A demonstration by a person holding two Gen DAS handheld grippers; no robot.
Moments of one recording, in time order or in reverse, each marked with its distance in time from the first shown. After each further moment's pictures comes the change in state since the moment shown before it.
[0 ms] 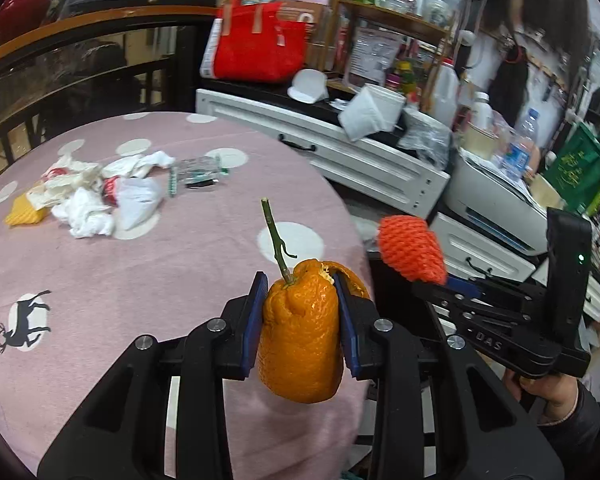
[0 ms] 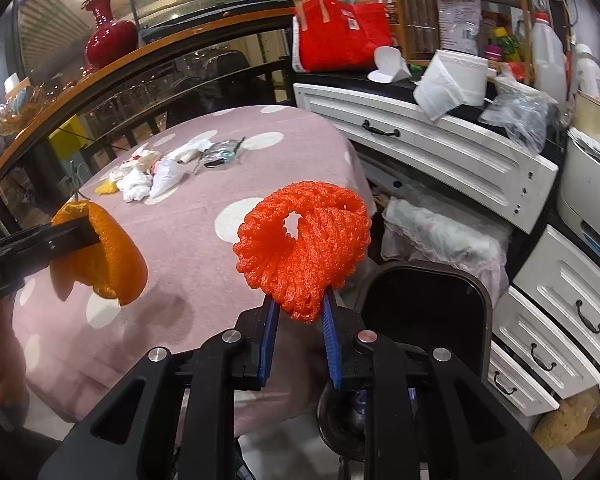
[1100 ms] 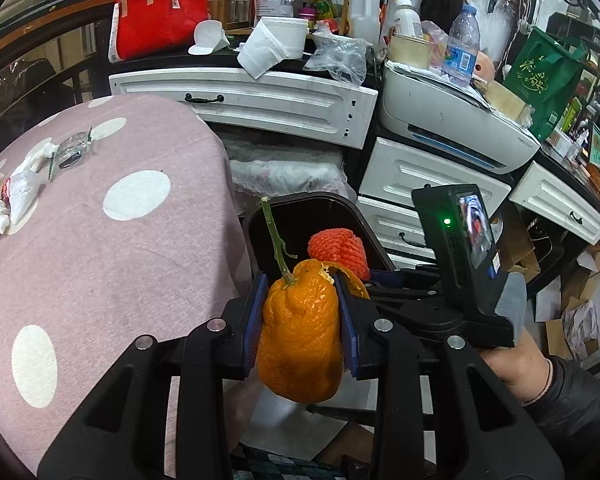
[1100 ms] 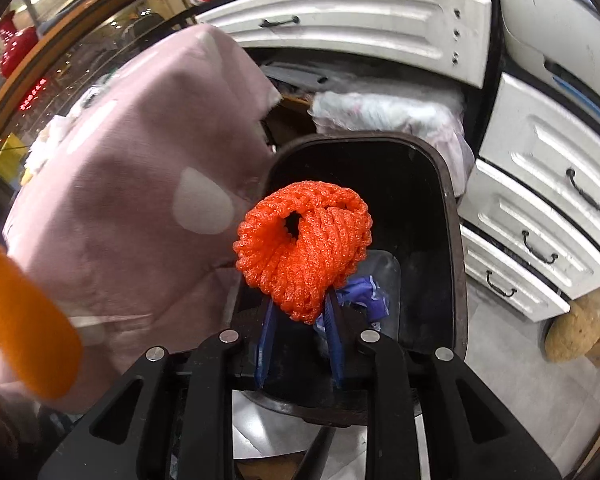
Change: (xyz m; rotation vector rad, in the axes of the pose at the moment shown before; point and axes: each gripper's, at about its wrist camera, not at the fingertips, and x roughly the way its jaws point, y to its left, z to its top) left arm 0.066 -0.114 -0.040 0.188 0.146 -0.087; right arm 0.061 -0.097 -0.084 0.236 0.251 -0.092
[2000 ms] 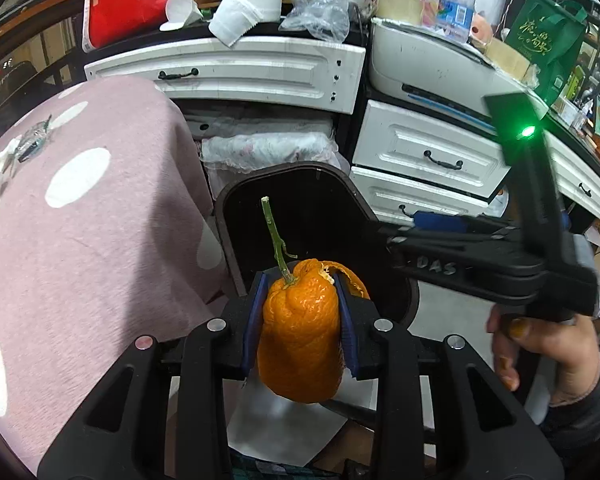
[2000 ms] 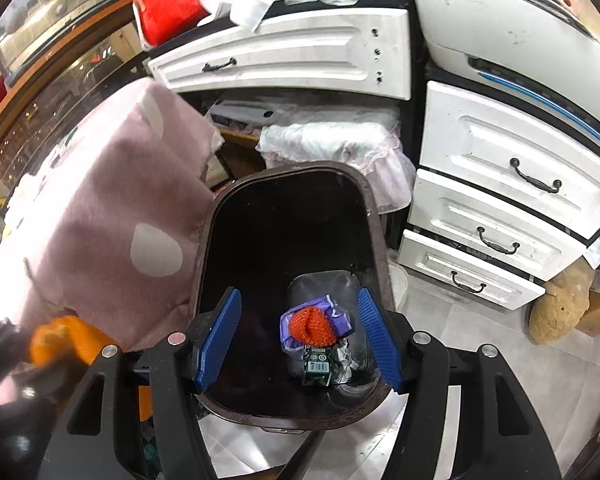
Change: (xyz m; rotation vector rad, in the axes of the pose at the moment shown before) left arm 0.056 -0.023 -0.005 0.052 0.093 0.005; right arm -0.037 -0.038 0.003 0.130 -0.122 -0.098
